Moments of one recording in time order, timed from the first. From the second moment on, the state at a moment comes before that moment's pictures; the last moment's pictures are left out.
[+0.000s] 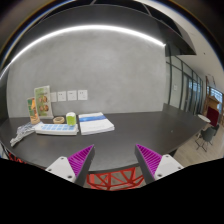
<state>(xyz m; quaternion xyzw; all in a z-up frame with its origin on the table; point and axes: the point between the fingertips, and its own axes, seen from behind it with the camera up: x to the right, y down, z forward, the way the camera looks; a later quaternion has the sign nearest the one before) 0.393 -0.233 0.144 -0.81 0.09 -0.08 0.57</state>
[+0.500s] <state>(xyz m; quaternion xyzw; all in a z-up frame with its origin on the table) 0.245 -0.122 0.114 -0.82 0.03 -0.01 0.58</state>
